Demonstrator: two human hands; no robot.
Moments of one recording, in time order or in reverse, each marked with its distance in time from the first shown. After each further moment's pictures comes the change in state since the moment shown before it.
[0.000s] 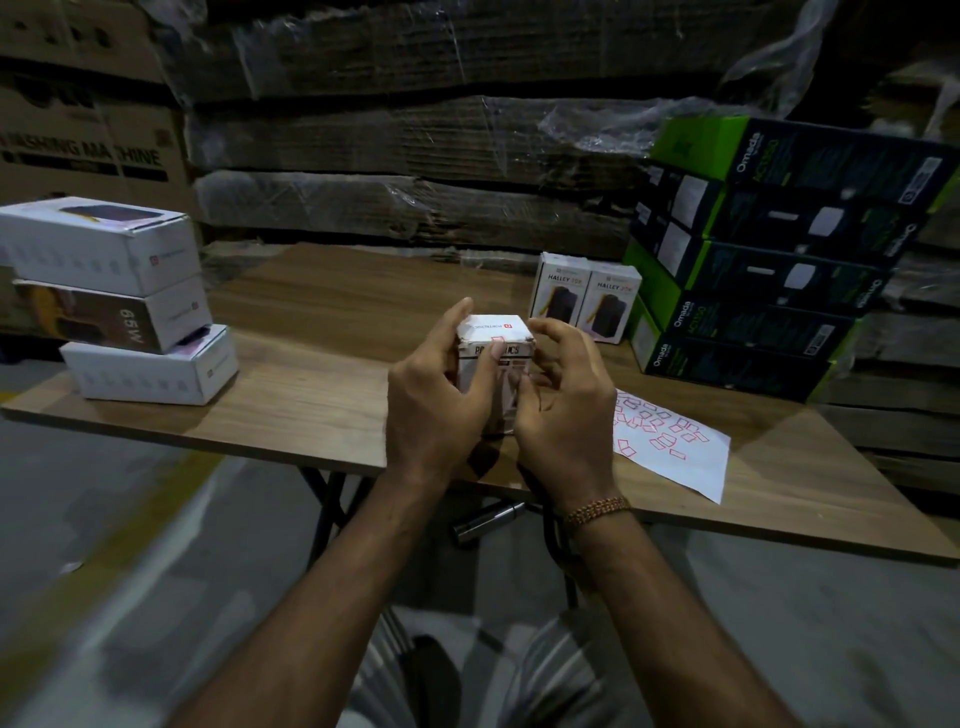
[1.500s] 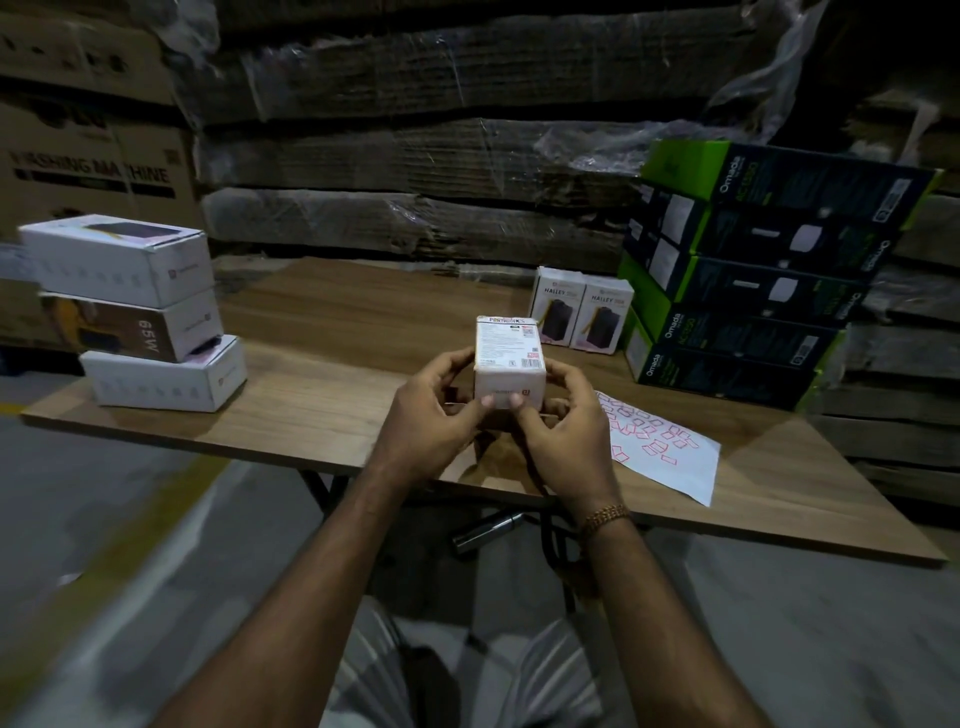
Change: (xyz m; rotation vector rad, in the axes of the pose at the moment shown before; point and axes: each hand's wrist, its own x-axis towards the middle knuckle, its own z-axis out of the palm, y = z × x) left_hand 0.001 -0.031 -0.015 -0.283 -0.430 -0.290; right_hand -0.013 0.031 -0.007 0.137 -0.130 0.361
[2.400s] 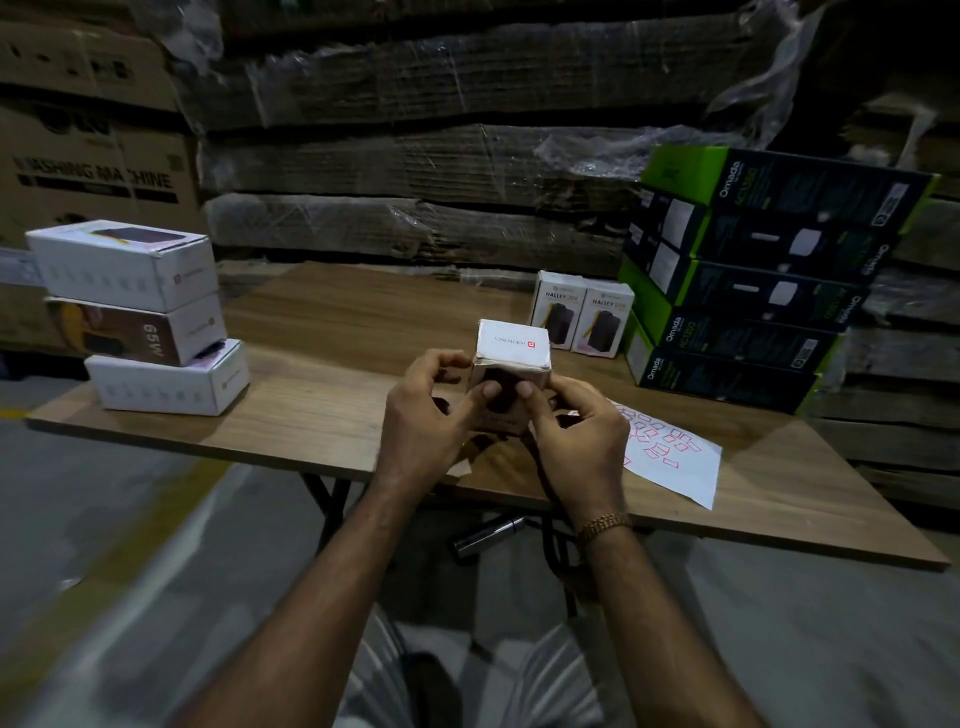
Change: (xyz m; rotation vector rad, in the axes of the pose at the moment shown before) left_hand -0.003 0.003 0.006 0.207 0.263 0.091; right_hand -0.001 -0.003 0.001 -0.039 0.199 -0.123
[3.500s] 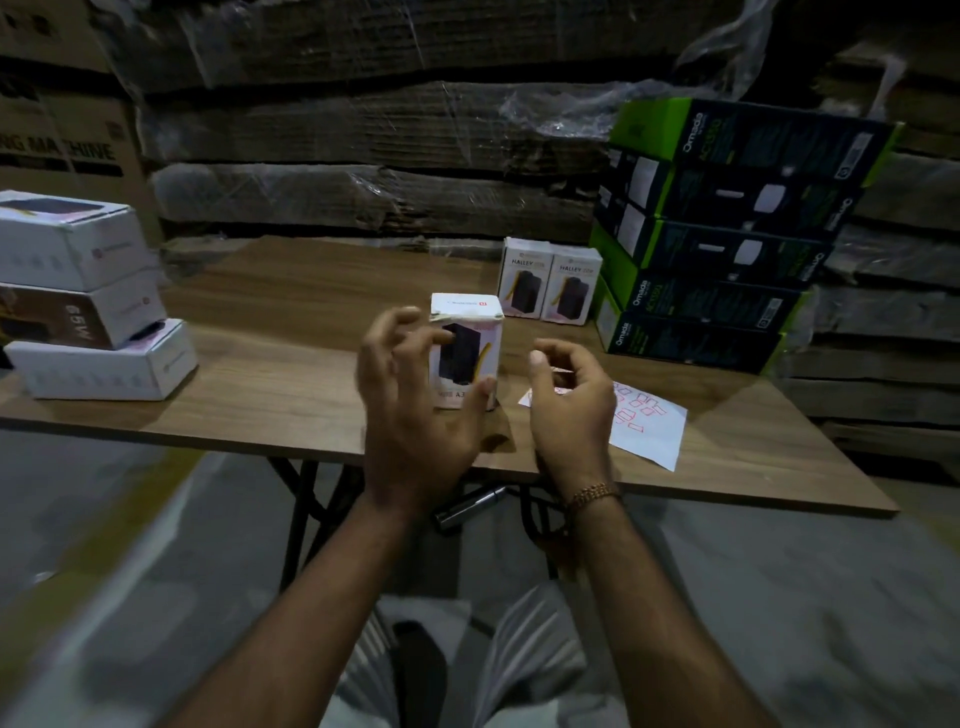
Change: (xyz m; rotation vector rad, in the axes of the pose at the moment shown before) left_hand -0.036 0.021 0.030 0.187 0.270 0.443; right_hand 0.002 0.002 -0.018 0.068 0.099 0.208
